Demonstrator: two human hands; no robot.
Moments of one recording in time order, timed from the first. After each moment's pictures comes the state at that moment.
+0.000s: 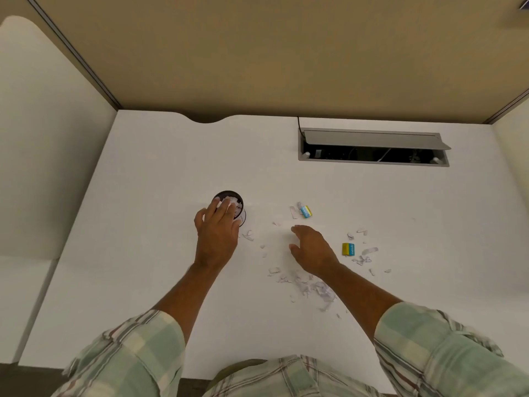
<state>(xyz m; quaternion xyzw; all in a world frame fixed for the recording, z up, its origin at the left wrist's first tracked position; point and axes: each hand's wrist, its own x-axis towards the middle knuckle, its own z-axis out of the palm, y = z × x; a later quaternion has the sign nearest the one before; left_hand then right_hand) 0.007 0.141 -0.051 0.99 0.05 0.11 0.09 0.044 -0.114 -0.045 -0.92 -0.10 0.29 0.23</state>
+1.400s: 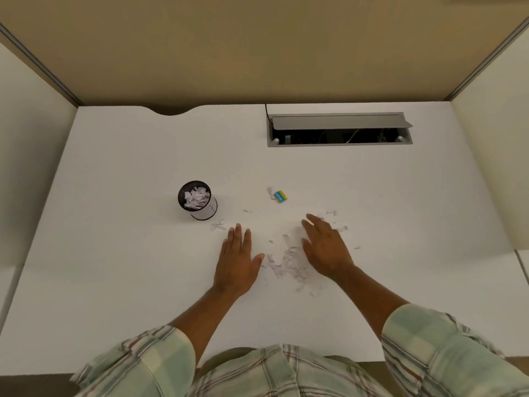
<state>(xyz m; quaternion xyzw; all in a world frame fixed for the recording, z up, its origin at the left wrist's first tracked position) -0.059 0.024 -0.083 0.97 0.02 -0.16 0.18 0.009 -0.223 -0.060 -0.97 -0.15 0.15 0.14</state>
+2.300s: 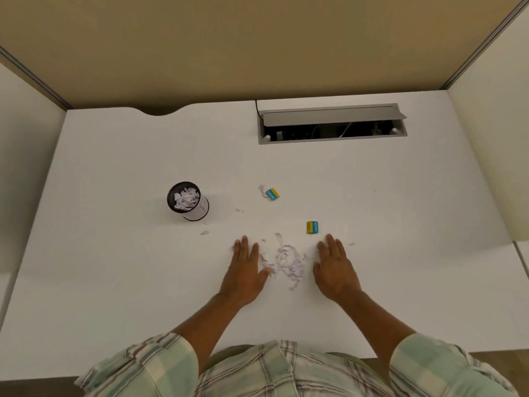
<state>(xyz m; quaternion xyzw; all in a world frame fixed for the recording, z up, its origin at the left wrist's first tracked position) -0.070 -0.013 -0.084 0.93 0.04 -0.27 0.24 -0.039 -0.262 -0.086 -0.96 -0.02 0.27 0.11</state>
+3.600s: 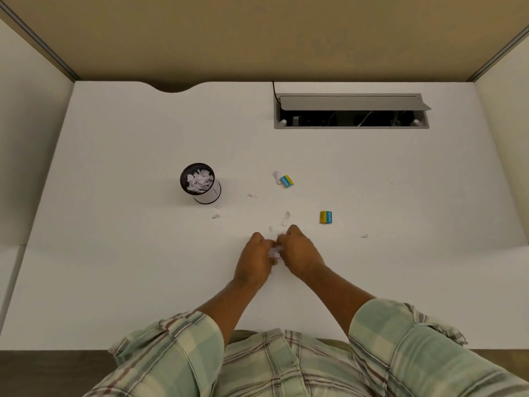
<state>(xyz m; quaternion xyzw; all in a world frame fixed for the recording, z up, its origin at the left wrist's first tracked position) -0.065 -0.018 -0.093 0.88 0.16 -0.18 0.40 -0.025 -0.154 -0.097 -0.94 -0.14 0.26 0.17</state>
